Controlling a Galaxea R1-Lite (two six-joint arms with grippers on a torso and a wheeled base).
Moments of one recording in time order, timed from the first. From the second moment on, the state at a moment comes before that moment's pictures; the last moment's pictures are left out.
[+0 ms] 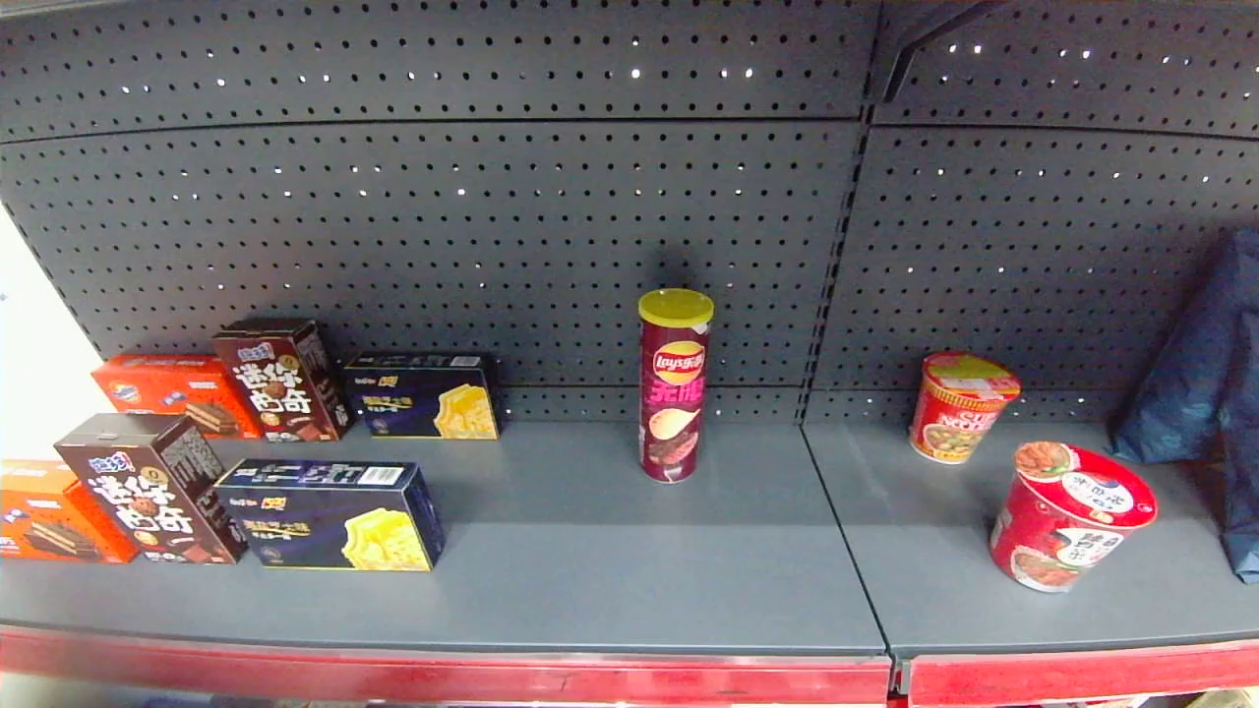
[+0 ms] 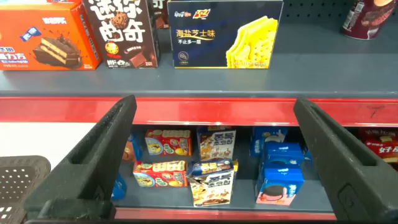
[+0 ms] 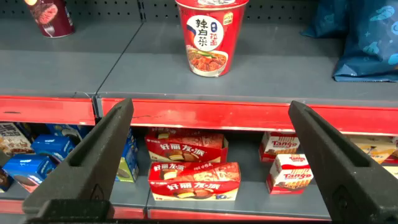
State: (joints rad) left arm 0.00 0.00 0.00 0.00 0.02 -0.01; right arm 0.00 0.01 0.00 0.00 0.05 0.00
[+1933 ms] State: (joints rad) left arm 0.00 0.06 -0.29 0.13 0.01 0.07; right arm 0.00 0.01 0.00 0.00 0.04 0.00
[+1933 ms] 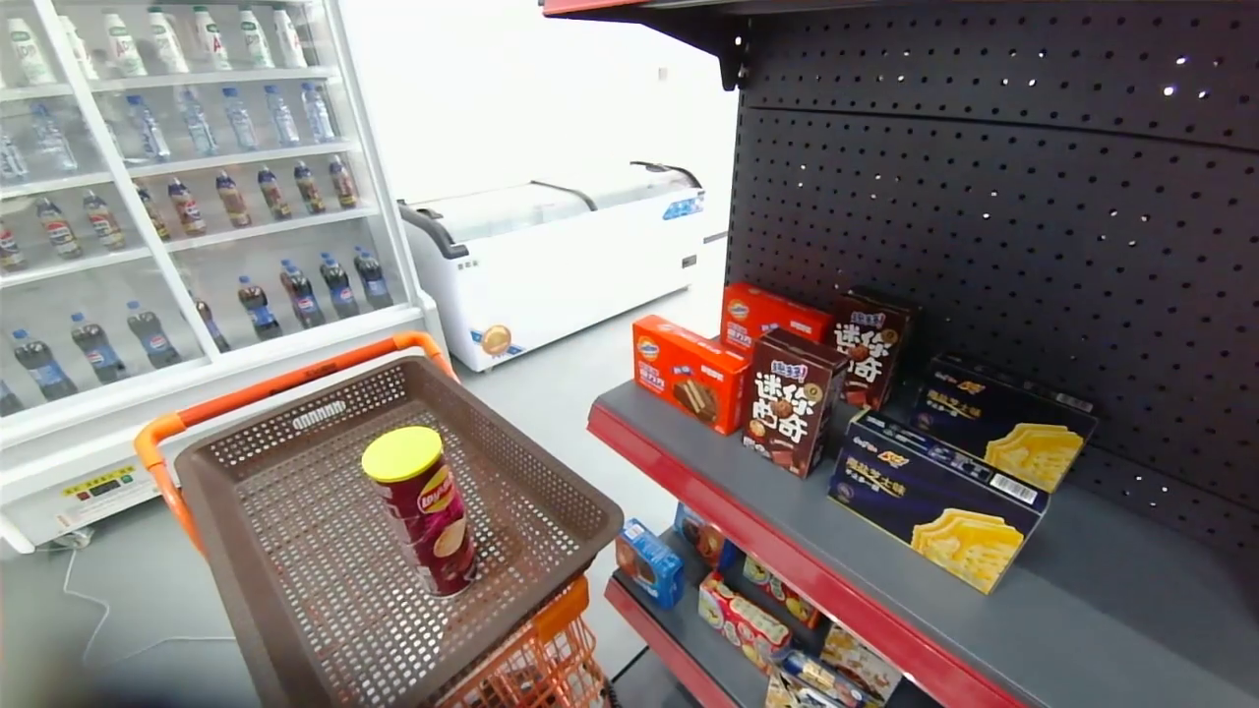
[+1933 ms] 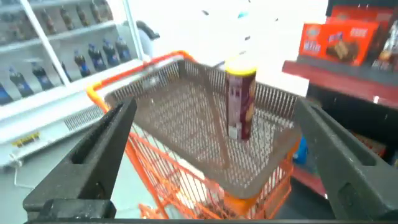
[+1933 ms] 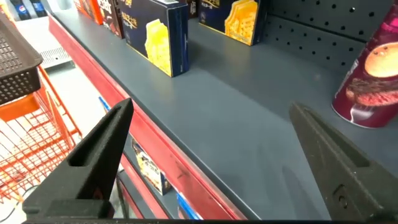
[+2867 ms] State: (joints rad) left arm 0.10 1.12 -0.71 -0.17 -0.22 0.16; right arm 0.00 0.01 0.00 0.00 0.04 0.00
